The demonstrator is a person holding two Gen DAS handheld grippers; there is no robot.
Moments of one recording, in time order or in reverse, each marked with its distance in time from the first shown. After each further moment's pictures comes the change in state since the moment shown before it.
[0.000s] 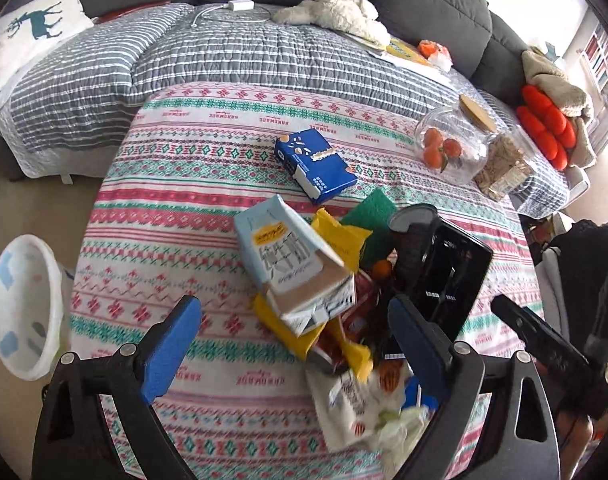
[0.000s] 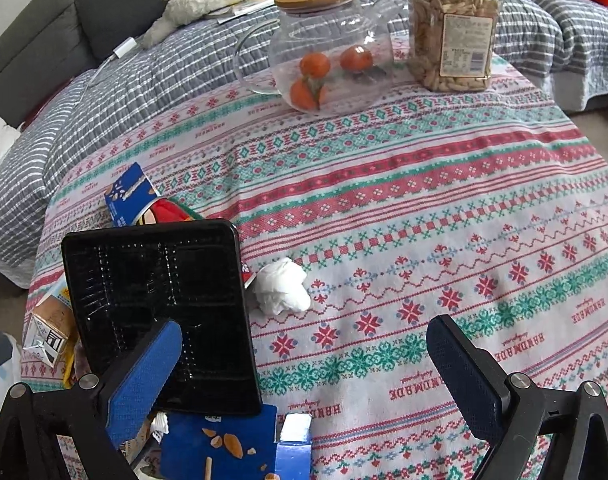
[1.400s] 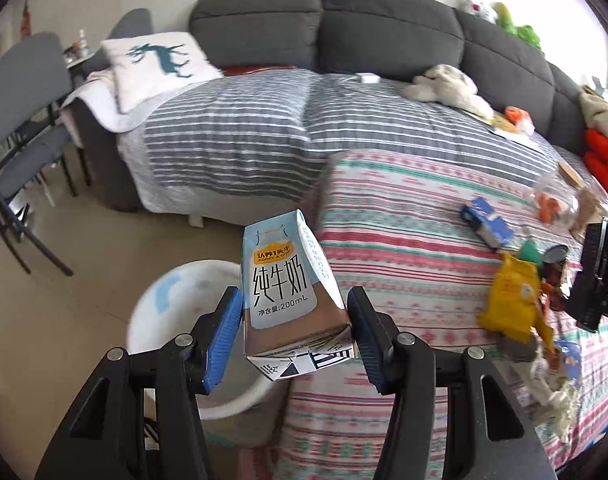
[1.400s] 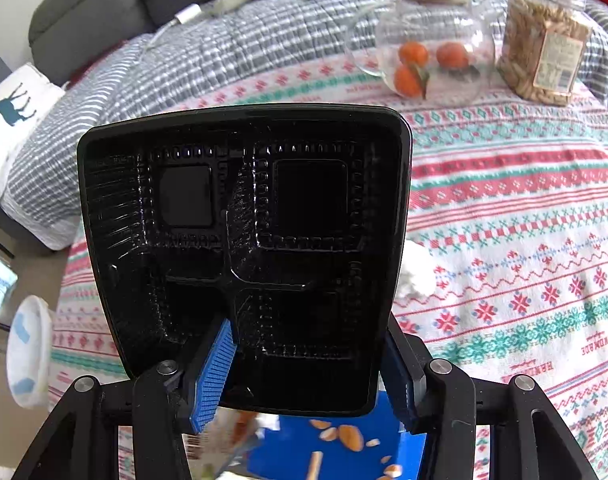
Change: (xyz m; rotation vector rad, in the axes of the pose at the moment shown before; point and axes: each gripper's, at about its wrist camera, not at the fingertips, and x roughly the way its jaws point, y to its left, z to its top) left arm -0.078 0.193 -0.045 -0.060 -0.294 0.305; right arm 0.001 0.079 -0.019 -0.120 0.011 0.096
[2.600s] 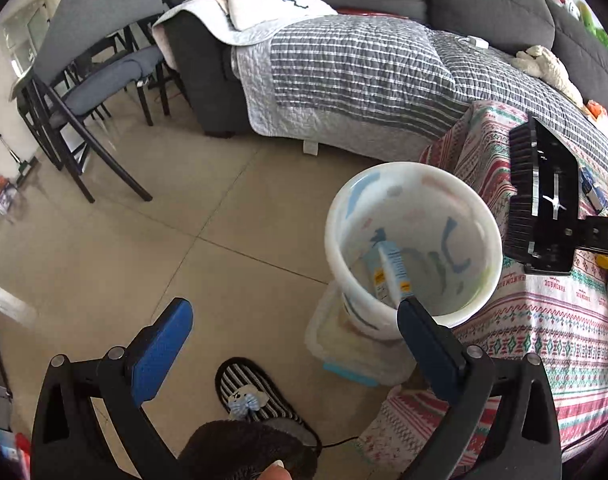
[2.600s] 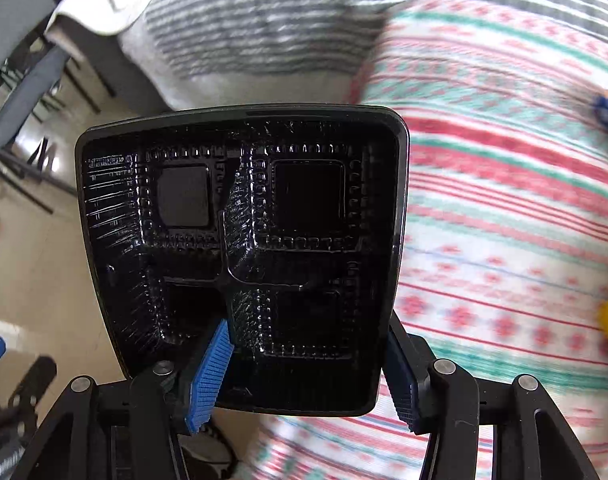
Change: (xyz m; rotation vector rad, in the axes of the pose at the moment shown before) left arm 0.001 0.176 -0.077 -0.108 0.185 0.207; right arm 0.120 0.316 -0.055 -0.348 0.282 0.192
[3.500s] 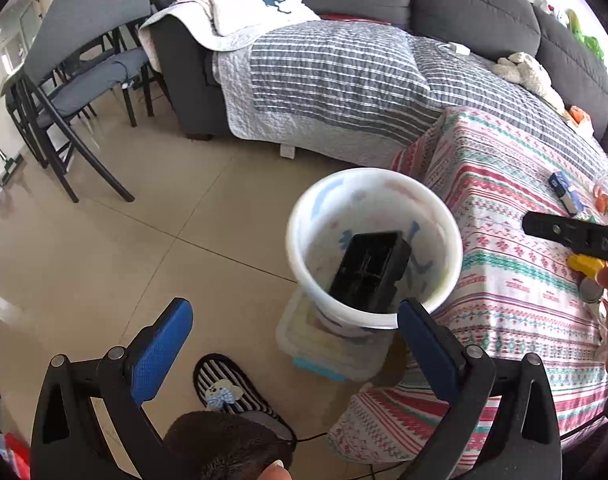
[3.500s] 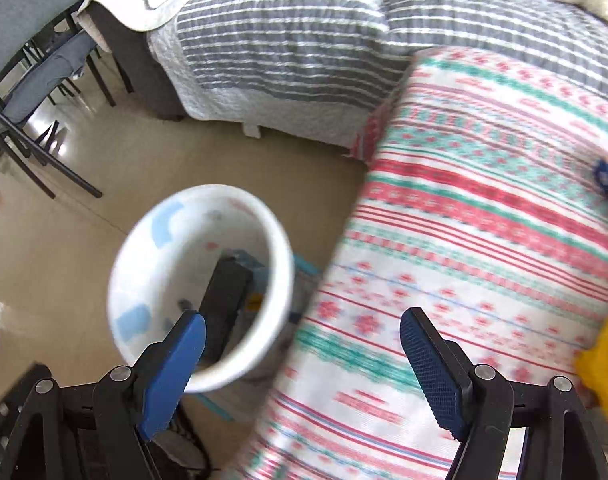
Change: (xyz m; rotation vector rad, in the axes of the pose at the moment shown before) left arm -0.023 -0.025 0.002 0.001 -0.010 -0.080; right arm -0.041 -0.008 -0.014 -0.105 -0.104 -0.046
